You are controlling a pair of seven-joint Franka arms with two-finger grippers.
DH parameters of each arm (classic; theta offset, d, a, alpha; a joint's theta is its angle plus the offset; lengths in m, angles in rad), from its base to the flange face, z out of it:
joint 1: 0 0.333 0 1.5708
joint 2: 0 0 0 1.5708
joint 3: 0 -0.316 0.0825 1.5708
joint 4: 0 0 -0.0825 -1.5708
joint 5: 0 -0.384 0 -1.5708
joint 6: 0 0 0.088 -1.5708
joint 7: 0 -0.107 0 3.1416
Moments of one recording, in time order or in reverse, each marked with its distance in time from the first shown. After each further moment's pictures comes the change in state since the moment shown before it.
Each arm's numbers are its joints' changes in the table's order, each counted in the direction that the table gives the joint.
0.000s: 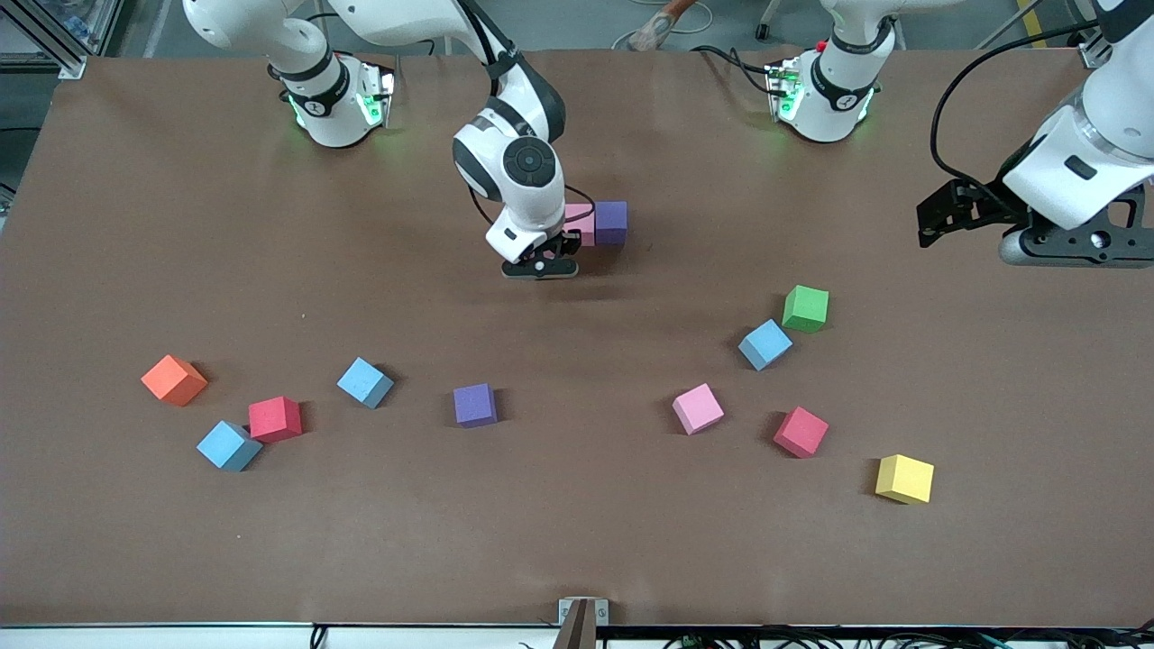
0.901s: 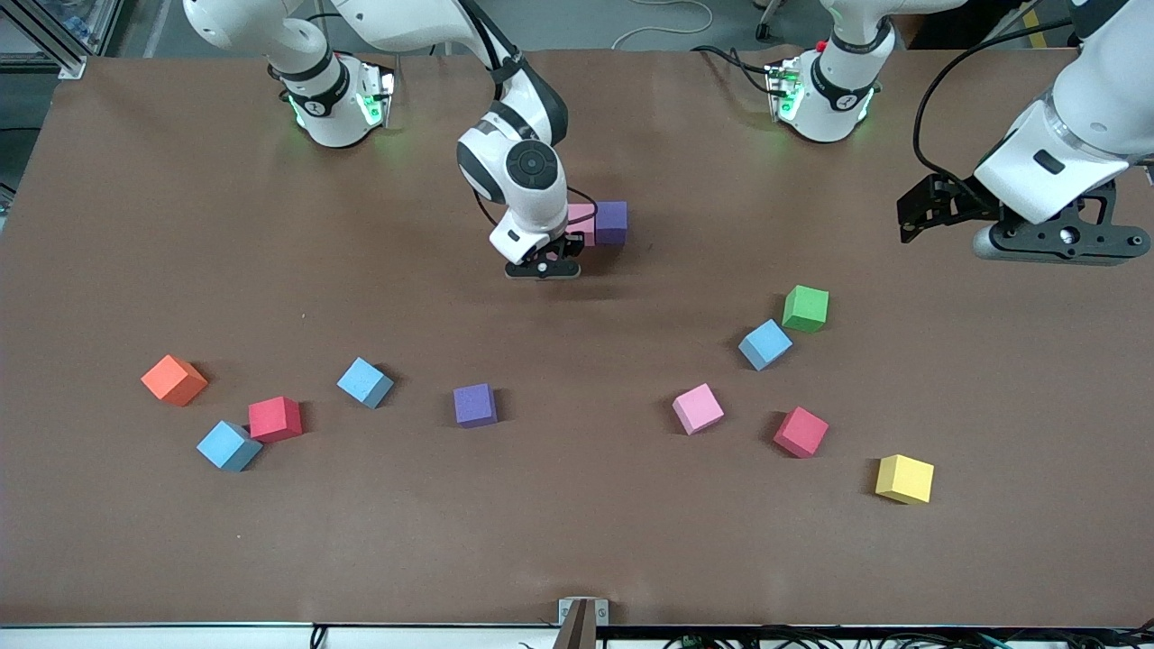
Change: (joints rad) left arm -0.021 0.000 0.002 0.000 -0.002 -0.002 0.002; right arm 0.012 -0.023 0.000 0.000 -0.010 0.029 -0.011
